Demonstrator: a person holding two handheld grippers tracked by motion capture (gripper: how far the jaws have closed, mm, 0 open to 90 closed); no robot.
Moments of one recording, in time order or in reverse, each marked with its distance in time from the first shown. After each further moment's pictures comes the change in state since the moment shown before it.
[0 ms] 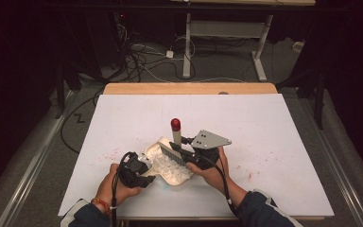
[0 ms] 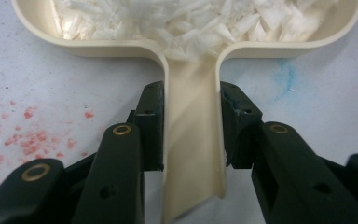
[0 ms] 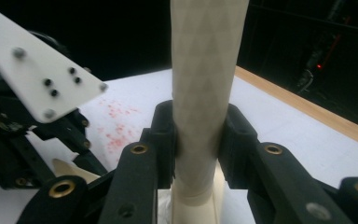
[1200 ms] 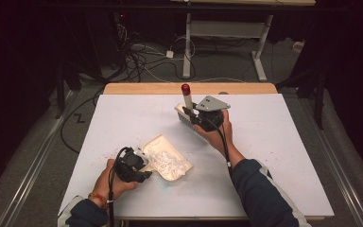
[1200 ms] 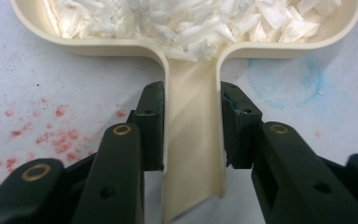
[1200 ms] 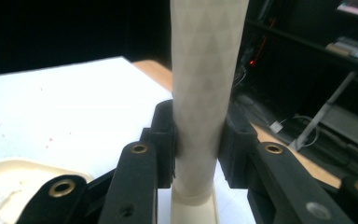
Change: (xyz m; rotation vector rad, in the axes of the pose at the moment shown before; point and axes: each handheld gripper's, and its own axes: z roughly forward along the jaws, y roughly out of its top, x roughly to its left) left arm 0.019 0.002 0.001 0.007 -0.012 -0.021; right arm -0.104 0.006 0.044 0.086 -0.238 -0.060
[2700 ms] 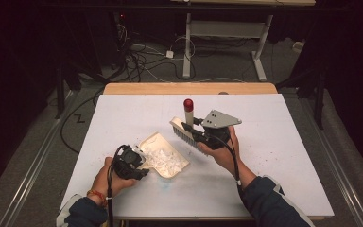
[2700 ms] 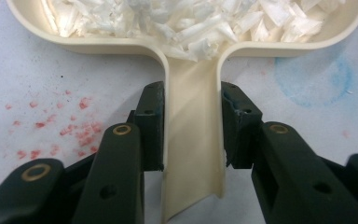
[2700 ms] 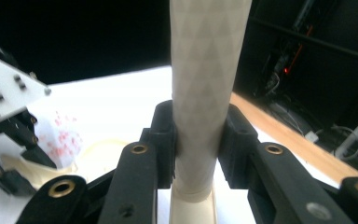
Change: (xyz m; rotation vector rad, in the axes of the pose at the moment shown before) left arm 0.009 0.000 0.001 0.022 0.023 -0.018; right arm 0.035 0.008 -0.063 -0.040 0.129 0.016
